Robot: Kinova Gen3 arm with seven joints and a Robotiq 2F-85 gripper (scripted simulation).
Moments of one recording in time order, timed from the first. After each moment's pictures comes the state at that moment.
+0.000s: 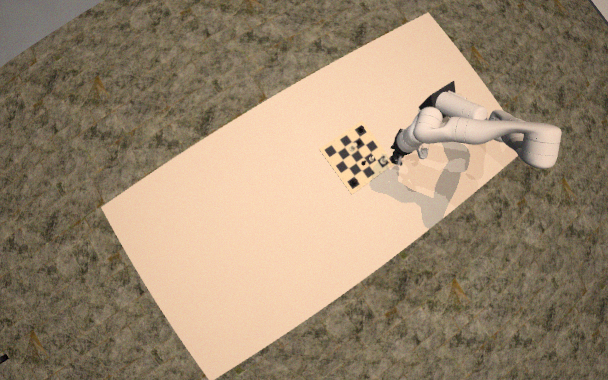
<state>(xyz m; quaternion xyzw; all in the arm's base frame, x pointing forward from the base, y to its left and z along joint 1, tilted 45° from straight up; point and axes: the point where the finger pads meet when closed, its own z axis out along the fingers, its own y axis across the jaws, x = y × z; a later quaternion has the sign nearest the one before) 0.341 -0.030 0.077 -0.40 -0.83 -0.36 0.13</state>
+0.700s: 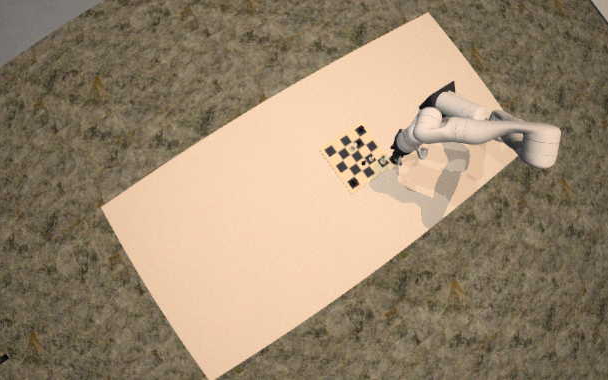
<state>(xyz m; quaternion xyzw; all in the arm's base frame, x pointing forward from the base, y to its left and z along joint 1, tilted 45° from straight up) 0.342 -0.029 0.076 -0.40 -0.83 -0.36 0.13</state>
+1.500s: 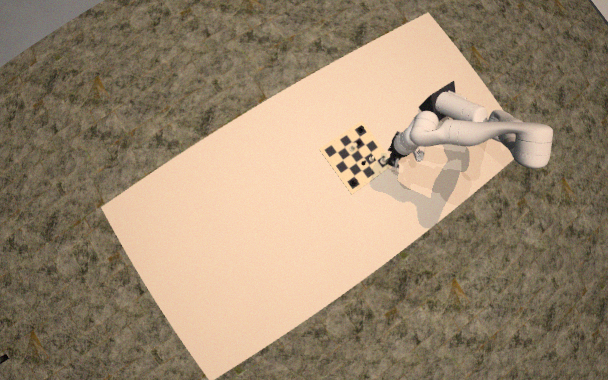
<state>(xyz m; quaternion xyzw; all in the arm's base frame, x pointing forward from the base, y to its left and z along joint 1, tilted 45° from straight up) 0.346 -0.011 0.057 -0.40 -0.83 -0.36 0.13</state>
